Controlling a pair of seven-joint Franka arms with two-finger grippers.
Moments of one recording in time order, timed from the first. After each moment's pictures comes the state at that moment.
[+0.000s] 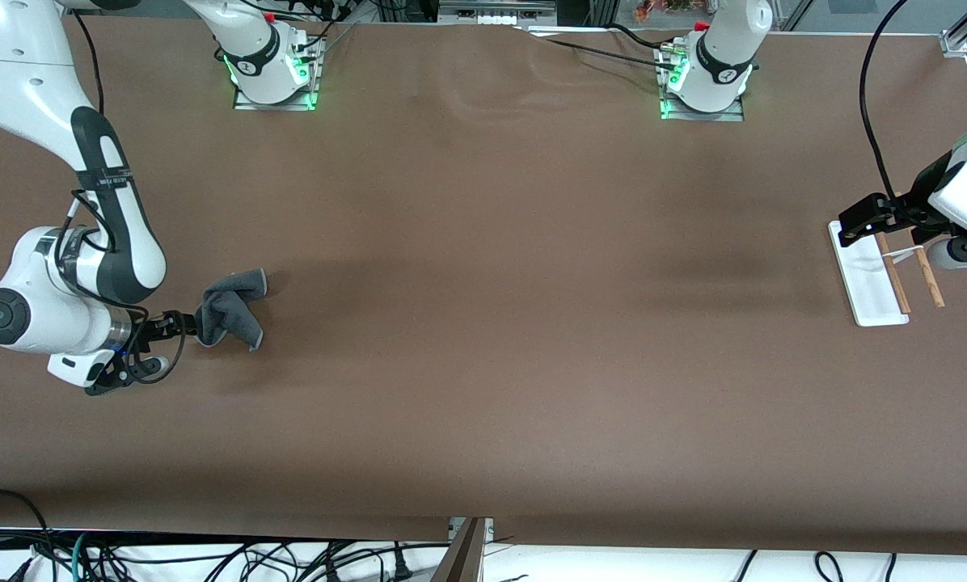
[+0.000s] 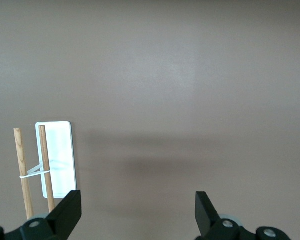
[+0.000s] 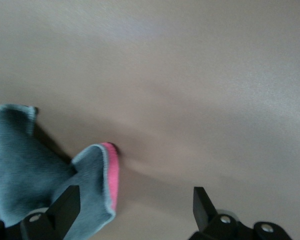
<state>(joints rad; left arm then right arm) 0.09 0.11 -0.13 -1.52 0.06 1.61 -0.09 -0.12 0.68 0.02 -1.58 -0.06 2.14 -0.47</state>
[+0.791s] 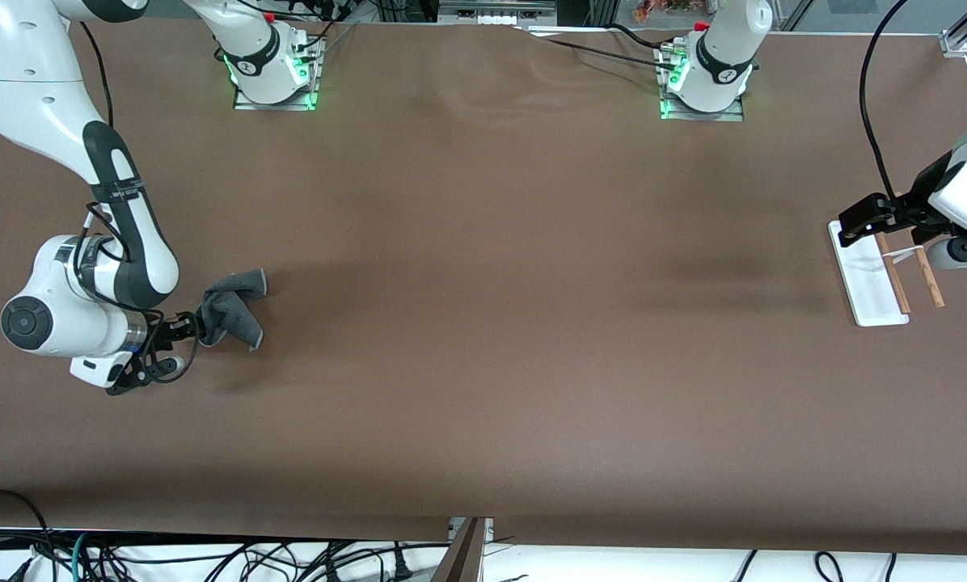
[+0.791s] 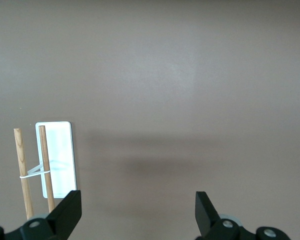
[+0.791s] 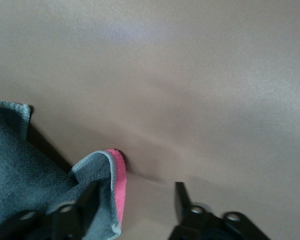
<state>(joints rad) 0.09 0.11 -0.13 -1.52 0.06 1.61 -0.09 -0.12 0.72 0.03 -1.59 -0.05 2.15 -0.48</state>
